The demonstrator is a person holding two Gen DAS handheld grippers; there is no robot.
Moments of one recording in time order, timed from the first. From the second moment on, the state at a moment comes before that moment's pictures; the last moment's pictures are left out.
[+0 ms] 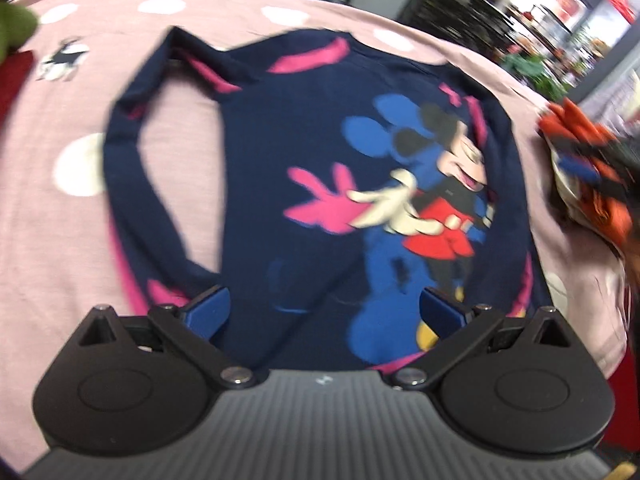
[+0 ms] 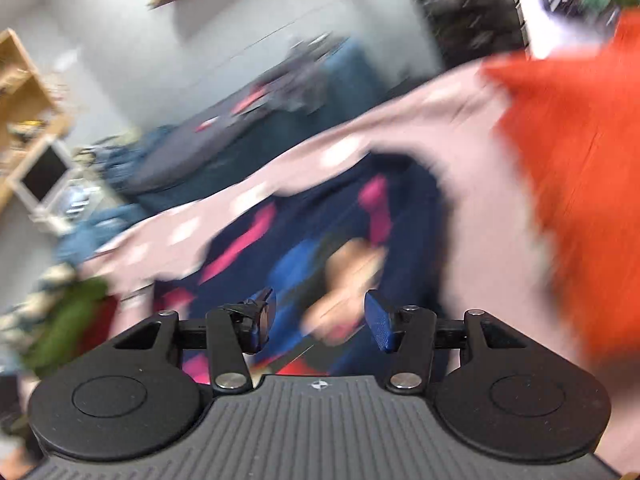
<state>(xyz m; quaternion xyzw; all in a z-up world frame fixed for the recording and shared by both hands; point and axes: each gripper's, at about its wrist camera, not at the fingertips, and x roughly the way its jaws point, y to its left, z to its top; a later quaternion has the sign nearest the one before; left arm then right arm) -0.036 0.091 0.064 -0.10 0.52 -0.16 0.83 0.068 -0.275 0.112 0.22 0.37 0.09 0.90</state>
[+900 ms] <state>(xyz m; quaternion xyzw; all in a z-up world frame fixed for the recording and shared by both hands) -0.050 0.091 0.050 -0.08 0.54 -0.18 0.81 0.254 -0.262 0.066 0.11 0.37 -0.04 0.92</state>
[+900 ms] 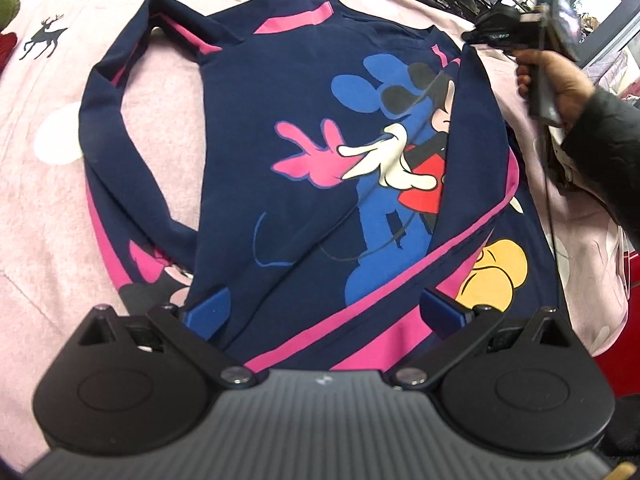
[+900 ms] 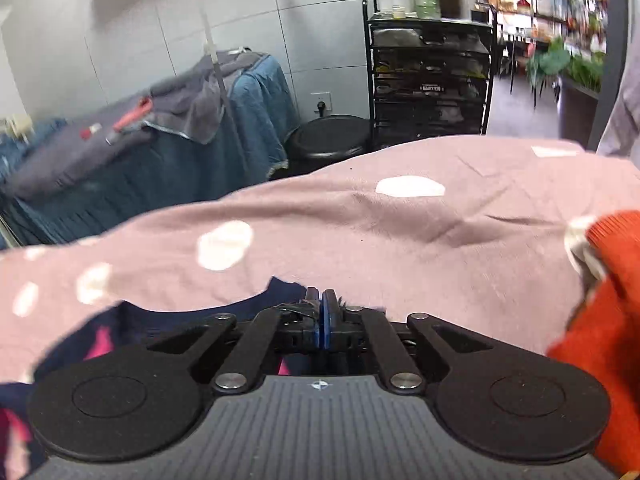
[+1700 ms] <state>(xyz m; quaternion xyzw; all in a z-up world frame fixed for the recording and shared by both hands) -0.085 0.016 0.053 0.14 0.47 -0.32 0.81 0.074 -0.257 0.043 -0.19 0.34 0.08 0.92</state>
